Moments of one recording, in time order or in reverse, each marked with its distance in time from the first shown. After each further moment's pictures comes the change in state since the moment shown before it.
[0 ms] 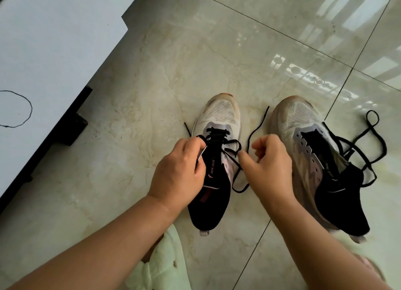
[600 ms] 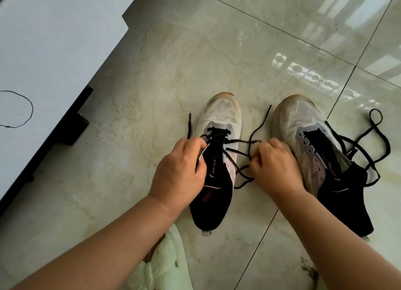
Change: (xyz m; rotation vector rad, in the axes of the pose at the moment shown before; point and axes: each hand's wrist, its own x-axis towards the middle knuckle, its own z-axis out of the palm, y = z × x) left_hand 0.000 -0.001 0.000 -0.007 0.021 -0.008; right_hand 0.017 0.021 -0.006 -0.500 -0.236 -0.196
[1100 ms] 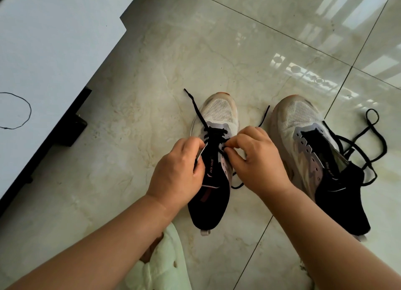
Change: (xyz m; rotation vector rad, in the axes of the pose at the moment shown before) left_hand 0.002 -0.001 0.000 0.000 -0.018 0.019; right_hand 0.000 -0.036 -0.020 0.304 0.166 -0.330
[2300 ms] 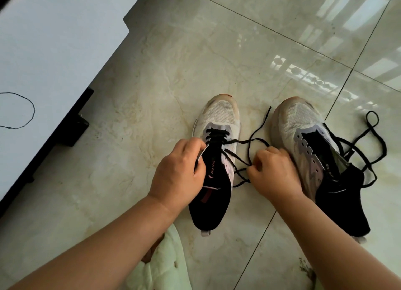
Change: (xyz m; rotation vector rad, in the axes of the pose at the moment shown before) left_hand -0.001 0.001 -0.001 -0.008 0.014 -0.014; right_hand -0.021 0.038 0.006 -0.245 -0.205 0.414
